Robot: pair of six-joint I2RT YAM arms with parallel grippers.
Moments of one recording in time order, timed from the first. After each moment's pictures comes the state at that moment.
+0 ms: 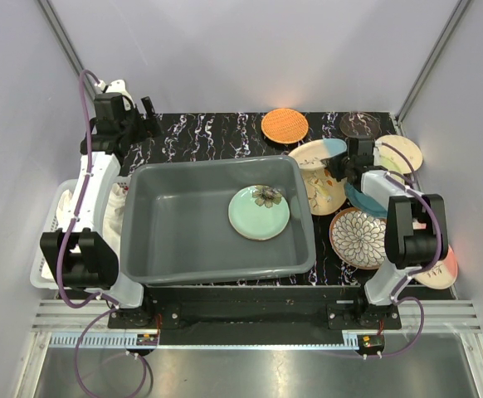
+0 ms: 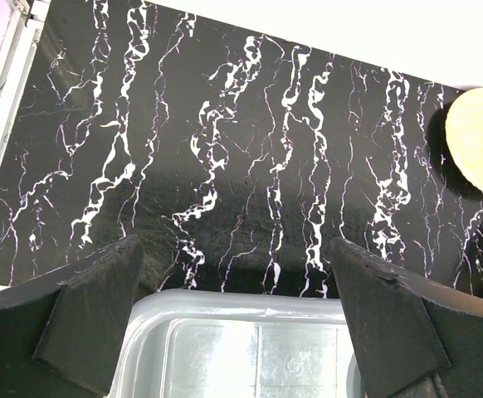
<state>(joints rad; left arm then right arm) 0.02 1.53 1.50 -0.48 0.01 -0.26 0.05 1.73 1.06 -0.01 -0.04 1.20</state>
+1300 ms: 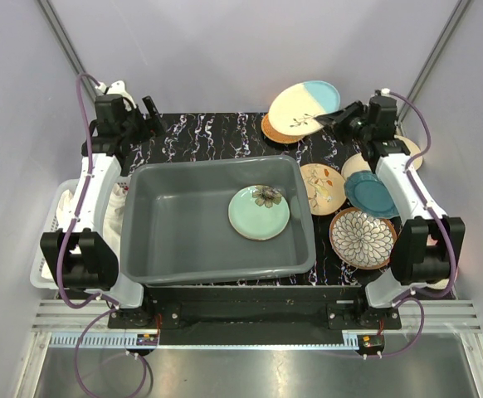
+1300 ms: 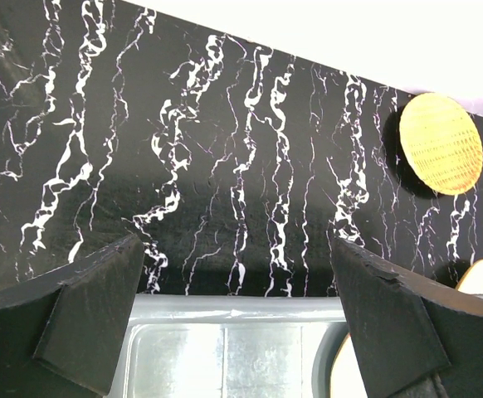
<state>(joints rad) 0.02 1.52 1.47 -0.42 0.09 -0.33 0.04 1.56 1.35 -0.13 -0.32 1.04</state>
